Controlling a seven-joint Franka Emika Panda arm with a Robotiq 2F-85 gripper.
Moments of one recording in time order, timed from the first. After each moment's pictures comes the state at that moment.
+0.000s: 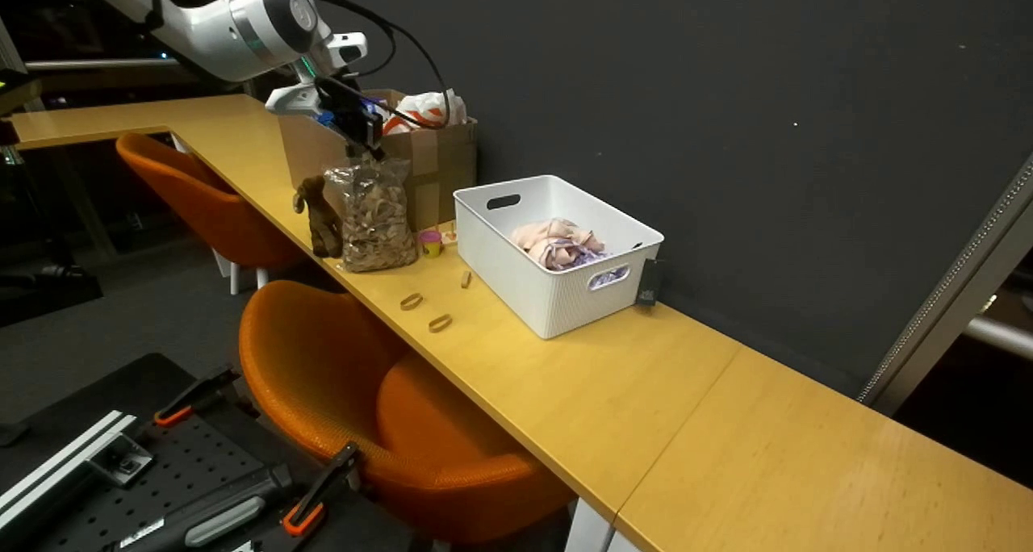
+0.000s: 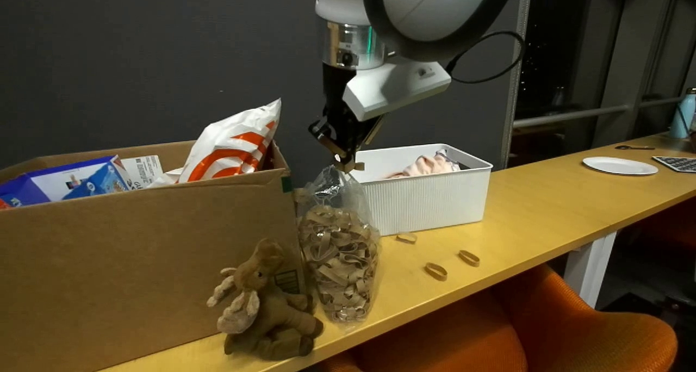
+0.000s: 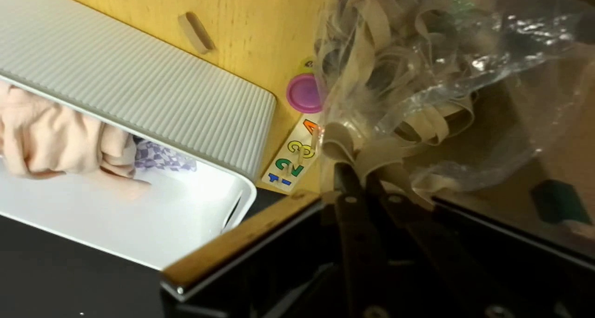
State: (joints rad) arm 0.43 0.53 -0.11 -1.59 -0.42 2.43 0.61
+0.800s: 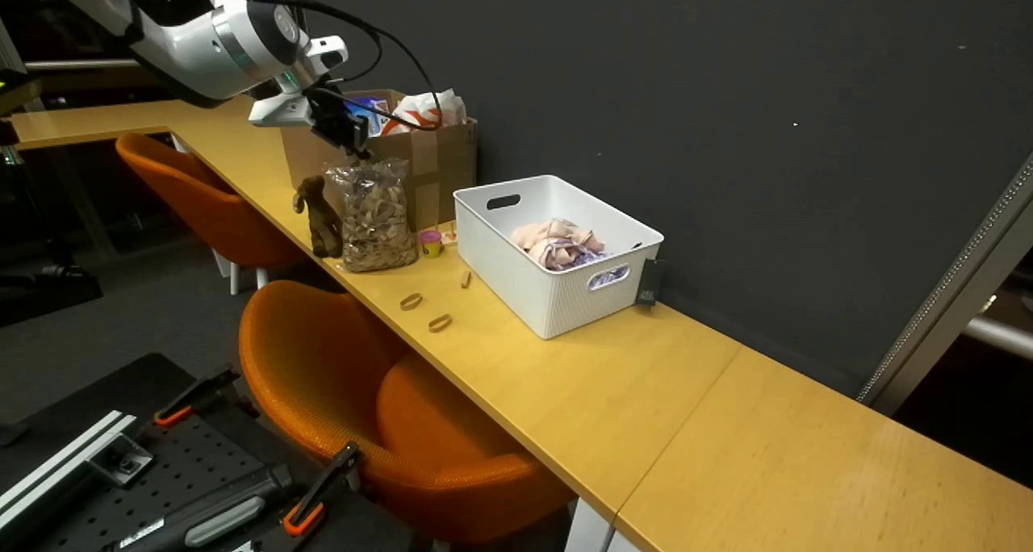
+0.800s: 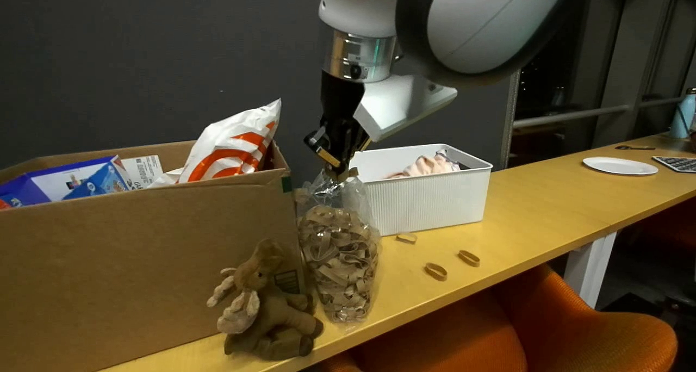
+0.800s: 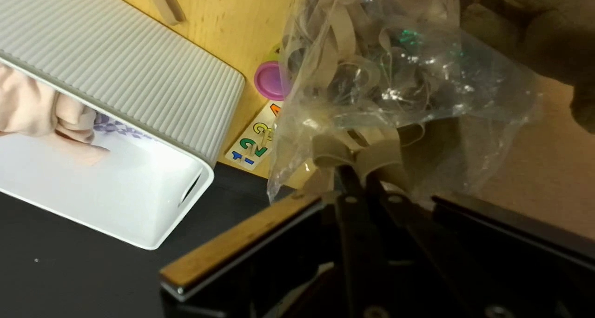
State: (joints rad) arm 0.45 0.49 -0.10 -1.72 -0.52 2.59 0.61
